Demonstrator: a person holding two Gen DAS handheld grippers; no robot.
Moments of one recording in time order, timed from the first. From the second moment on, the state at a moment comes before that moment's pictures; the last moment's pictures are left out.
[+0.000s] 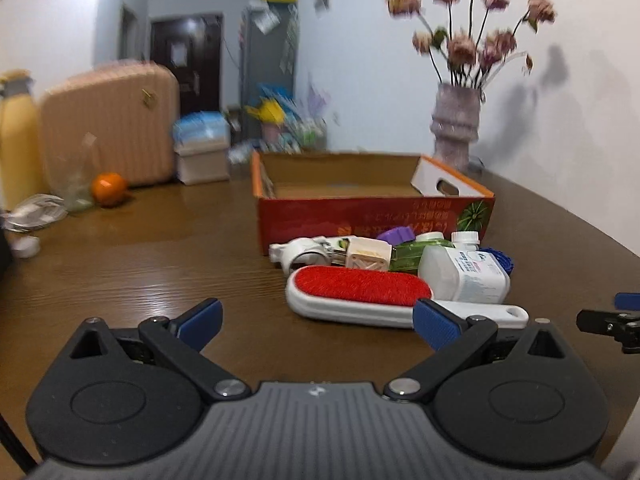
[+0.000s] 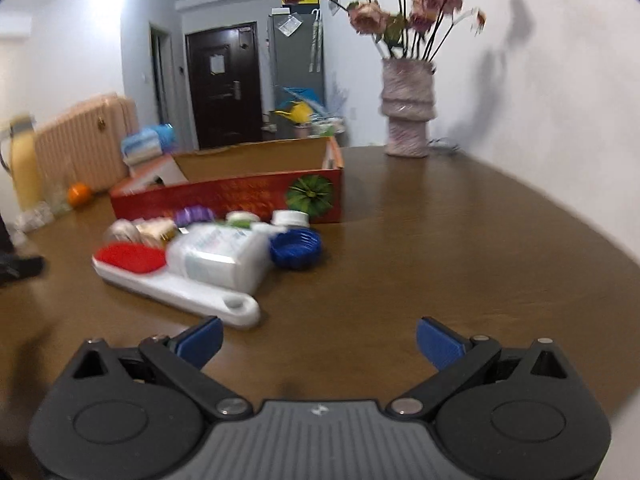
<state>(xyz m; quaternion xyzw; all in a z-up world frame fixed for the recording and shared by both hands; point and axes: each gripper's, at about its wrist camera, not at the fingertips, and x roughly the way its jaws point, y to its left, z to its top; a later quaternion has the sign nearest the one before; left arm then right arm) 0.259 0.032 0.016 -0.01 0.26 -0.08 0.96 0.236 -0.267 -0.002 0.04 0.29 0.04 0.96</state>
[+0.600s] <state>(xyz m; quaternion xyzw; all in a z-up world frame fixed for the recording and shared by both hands) 0.352 0.059 -0.028 -0.13 0.34 -0.14 0.92 0.297 -0.244 -0.030 0.10 0.33 0.11 0.93</state>
